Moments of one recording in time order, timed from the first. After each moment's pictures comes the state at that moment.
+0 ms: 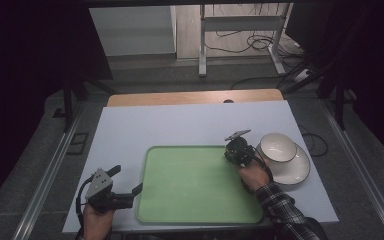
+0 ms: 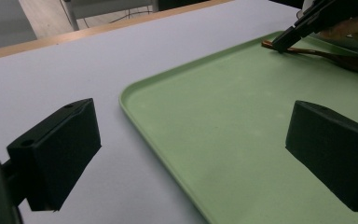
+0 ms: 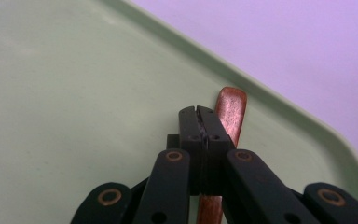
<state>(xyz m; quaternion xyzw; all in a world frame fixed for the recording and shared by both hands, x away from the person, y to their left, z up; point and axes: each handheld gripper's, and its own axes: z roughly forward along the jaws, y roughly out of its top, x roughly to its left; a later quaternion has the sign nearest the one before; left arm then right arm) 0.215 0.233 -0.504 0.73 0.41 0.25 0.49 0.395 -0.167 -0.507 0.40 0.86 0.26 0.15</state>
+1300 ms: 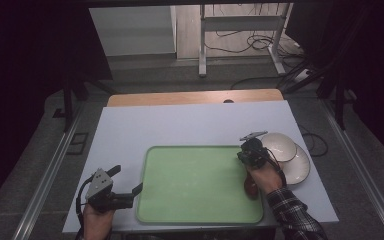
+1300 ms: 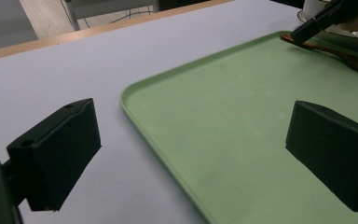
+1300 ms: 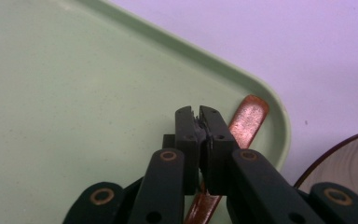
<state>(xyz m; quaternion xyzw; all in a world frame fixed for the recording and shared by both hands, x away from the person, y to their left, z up) 0.215 0.232 -0.504 0.73 0.41 0.25 0.49 0.387 -0.204 -0.499 0.44 0.84 0.26 0.16</state>
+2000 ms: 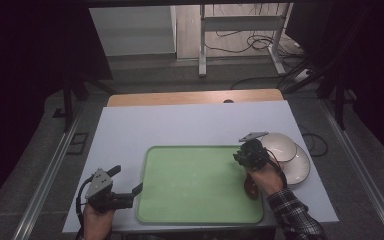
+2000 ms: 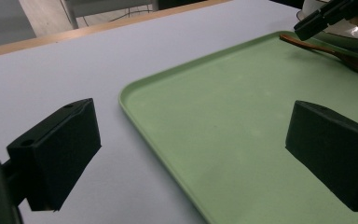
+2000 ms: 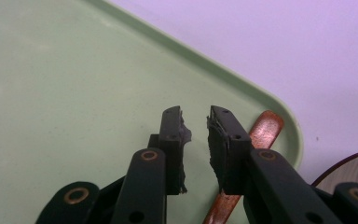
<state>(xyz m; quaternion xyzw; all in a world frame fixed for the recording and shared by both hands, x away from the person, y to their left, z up) 0.215 0.233 -0.504 0.73 0.41 0.25 0.49 0.376 -0.201 -0.488 0.40 0.85 0.29 0.16</state>
